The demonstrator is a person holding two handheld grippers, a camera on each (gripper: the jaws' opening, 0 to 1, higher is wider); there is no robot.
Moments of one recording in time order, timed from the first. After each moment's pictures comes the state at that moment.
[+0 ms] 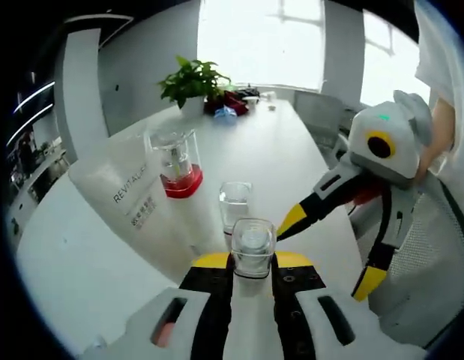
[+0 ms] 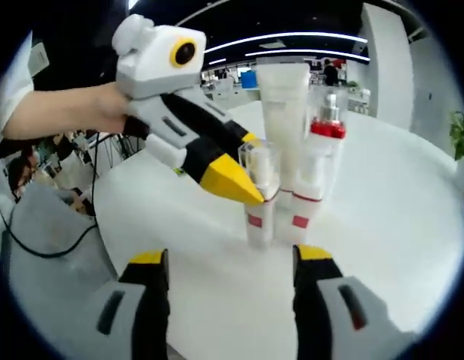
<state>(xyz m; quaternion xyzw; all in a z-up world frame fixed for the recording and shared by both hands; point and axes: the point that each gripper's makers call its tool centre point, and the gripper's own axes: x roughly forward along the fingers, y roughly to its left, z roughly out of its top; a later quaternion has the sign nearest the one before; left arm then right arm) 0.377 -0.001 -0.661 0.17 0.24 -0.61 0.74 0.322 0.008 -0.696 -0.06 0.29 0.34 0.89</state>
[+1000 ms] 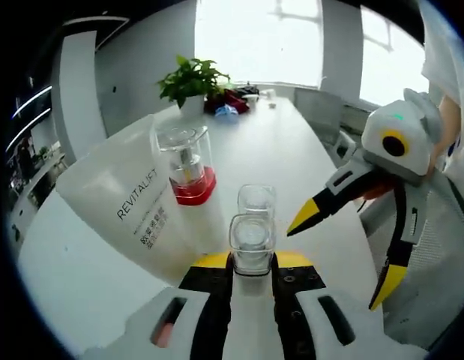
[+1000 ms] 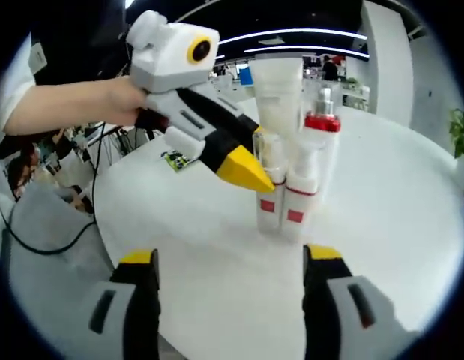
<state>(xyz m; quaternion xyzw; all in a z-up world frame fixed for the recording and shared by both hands) 0.390 -0.010 -0.665 0.19 0.24 -0.61 0.73 0.322 0.004 -0.700 -0.06 0.30 0.34 0.89</state>
